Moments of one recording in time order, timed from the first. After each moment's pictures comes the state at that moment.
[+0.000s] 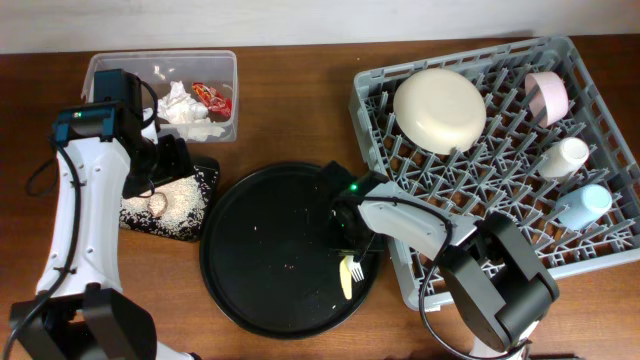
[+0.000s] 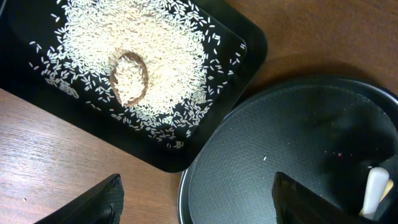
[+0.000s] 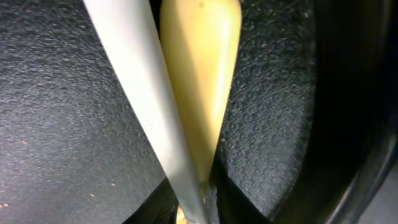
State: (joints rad) left arm 0.11 1.70 1.59 -1.28 0.03 -0.23; right arm 0.66 1.91 1.20 -0.88 -0.11 0.71
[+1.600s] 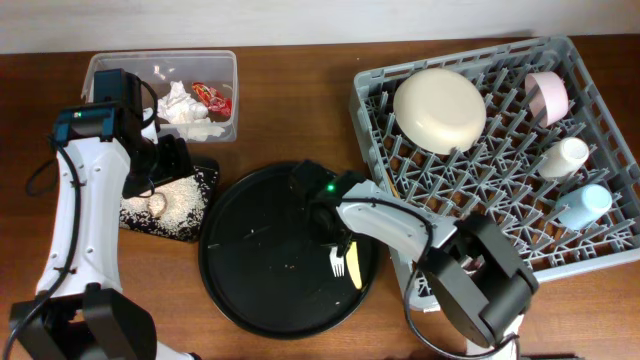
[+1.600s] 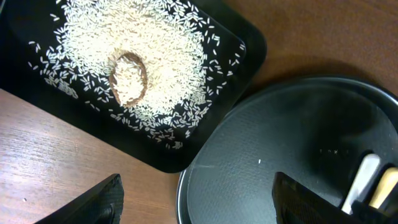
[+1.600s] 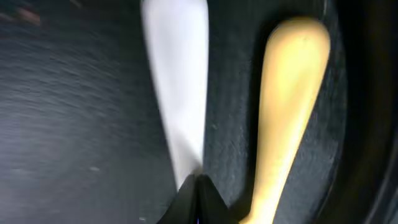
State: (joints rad) left arm 0.11 1.70 1.59 -1.28 0.03 -0.23; right arm 0.74 1.98 1.32 -0.87 0.02 0.68
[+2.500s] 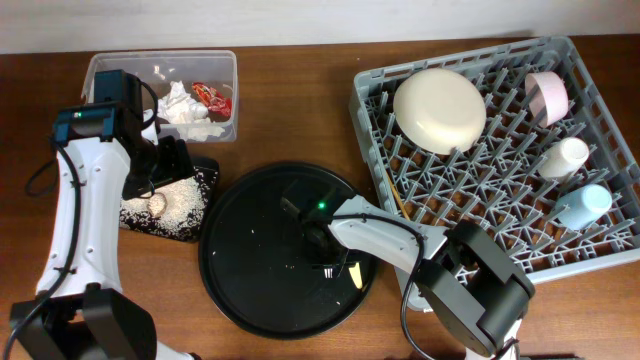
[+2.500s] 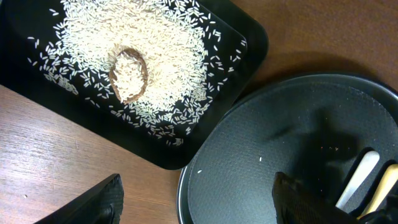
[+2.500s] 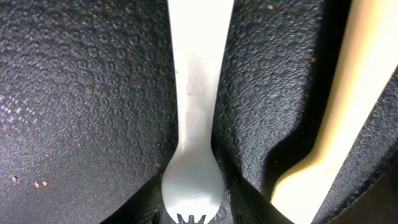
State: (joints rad) left arm 0.11 1.70 1.59 -1.29 0.03 -0.23; right arm 0.81 1.96 1.27 -0.89 -0.07 0.77
